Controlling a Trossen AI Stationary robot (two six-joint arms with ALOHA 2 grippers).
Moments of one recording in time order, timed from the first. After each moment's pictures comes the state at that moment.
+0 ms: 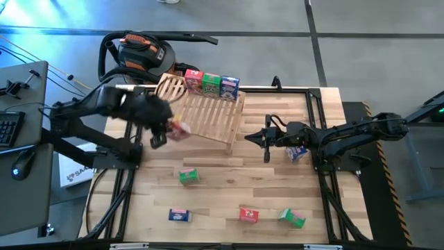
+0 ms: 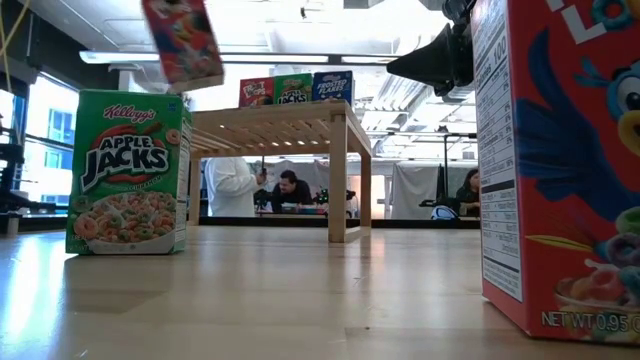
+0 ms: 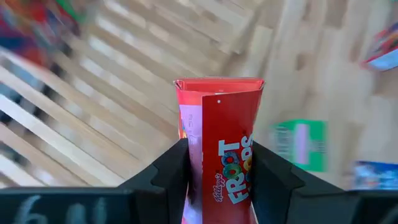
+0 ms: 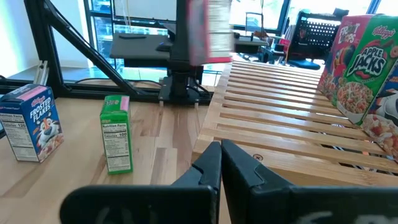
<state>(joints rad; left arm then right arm) 0.06 1.21 1.57 -1.41 -0.14 -0.19 -0.01 1.17 0.43 0.66 0.05 -0.10</state>
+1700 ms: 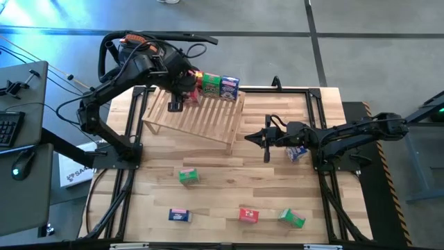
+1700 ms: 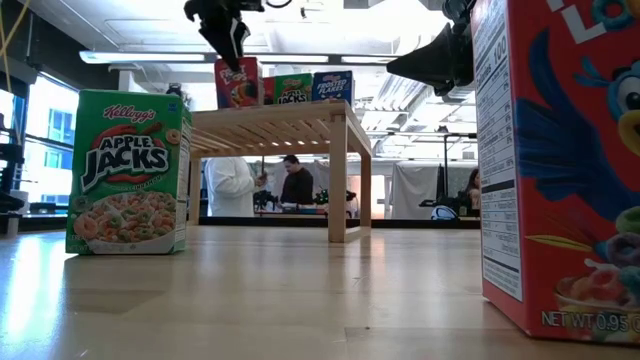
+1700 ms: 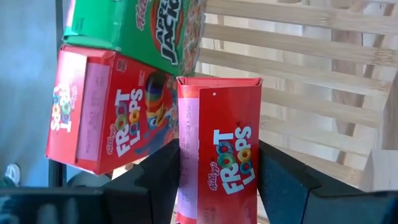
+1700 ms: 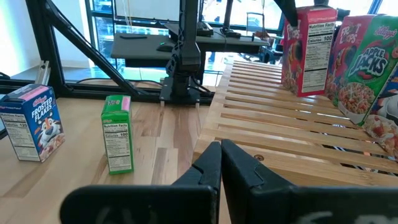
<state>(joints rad) 0.51 1.55 1.79 -1.34 -0.09 0.61 -0.01 1.17 0.43 0.66 0.05 -0.10</state>
